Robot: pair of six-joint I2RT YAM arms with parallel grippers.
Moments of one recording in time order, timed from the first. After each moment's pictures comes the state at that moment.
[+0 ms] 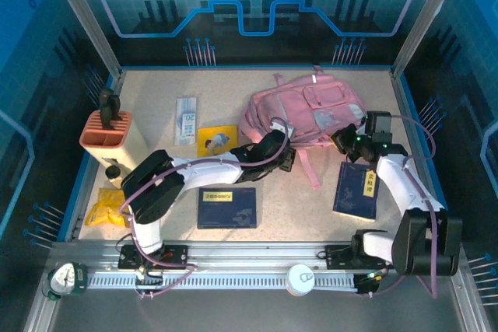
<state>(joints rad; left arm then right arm) -0.91 1.83 1.17 0.00 -0.13 -0.53 -0.07 1.24 0.79 -0.38 -0.43 0.93</state>
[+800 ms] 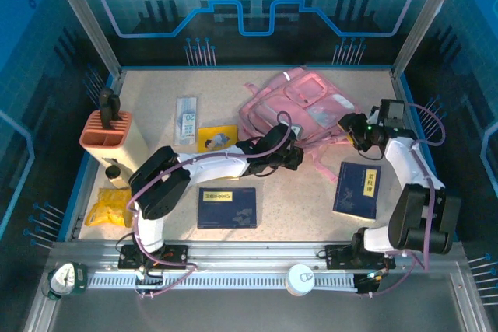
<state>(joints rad) -0.90 1.91 1.30 -0.09 0.05 -0.59 -0.19 1.35 0.92 -0.46 -0.49 0.76</state>
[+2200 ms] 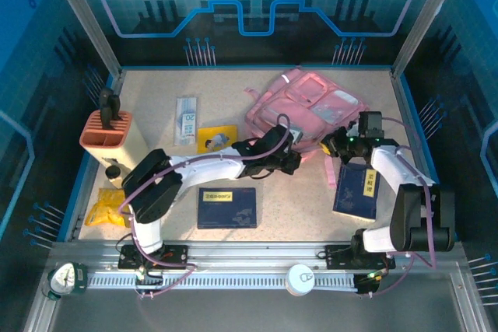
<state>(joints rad) -0.90 1.82 1.25 -0.17 0.07 -0.53 -0.06 1.38 0.80 -0.38 -0.59 0.91</state>
